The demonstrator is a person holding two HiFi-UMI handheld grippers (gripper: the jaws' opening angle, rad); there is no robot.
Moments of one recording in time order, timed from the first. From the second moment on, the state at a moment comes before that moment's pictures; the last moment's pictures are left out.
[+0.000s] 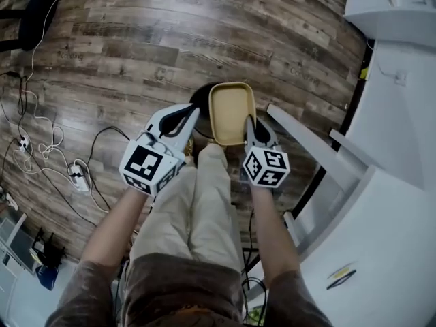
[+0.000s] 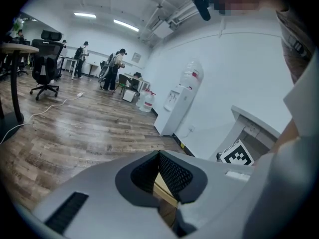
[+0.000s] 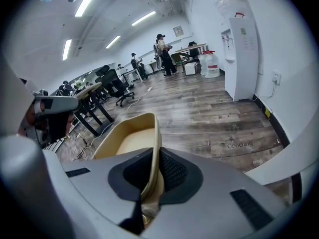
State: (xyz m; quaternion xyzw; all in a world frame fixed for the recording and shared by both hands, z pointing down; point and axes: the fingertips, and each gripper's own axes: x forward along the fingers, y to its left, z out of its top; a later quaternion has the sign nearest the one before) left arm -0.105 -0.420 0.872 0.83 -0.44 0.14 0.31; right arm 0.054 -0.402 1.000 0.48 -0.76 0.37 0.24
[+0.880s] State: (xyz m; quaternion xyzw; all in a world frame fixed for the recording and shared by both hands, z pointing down) left arm -0.106 -0.389 1.004 0.82 -0.42 0.16 0.36; right arm 0.030 -0.369 1.195 0.44 -0.72 0.39 0.37
